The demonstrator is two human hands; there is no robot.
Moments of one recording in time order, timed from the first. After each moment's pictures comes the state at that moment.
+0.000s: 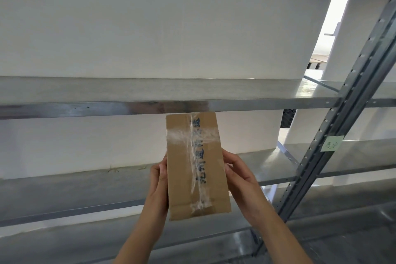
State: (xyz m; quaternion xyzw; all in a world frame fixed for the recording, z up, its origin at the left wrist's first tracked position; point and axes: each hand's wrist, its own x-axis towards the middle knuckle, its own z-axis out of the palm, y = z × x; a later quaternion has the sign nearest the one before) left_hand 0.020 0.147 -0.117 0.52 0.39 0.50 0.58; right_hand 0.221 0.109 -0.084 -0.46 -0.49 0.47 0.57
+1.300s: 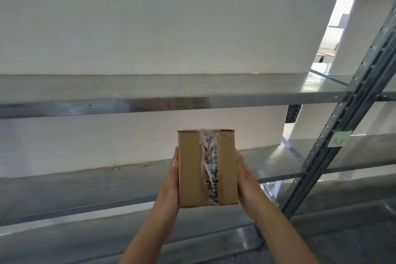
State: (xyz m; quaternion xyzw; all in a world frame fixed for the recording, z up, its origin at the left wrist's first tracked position) left_hand 0.030 0.154 -0.109 0.51 0.42 0.43 0.61; right_hand 0.206 0.130 -0.087 -0.58 -0.45 0.45 0.51
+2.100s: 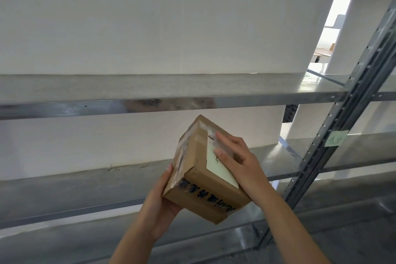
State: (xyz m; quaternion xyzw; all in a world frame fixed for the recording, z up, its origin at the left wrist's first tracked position) left_hand 0.014 0.168 -0.124 0.32 0.33 0.41 0.78; right_hand 0.215 0.133 -0.054 -0.58 -0.57 0.32 0.48
